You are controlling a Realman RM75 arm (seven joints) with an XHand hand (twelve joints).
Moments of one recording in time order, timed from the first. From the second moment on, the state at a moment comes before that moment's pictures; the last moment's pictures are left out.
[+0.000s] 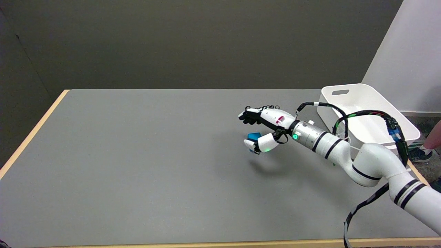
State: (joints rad) arm 0.10 -0.87 1.30 -1.38 -0.58 -0.22 -1.47
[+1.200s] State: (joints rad) arm 0.03 -0.87 1.33 -1.35 -0.57 -0.23 -1.46
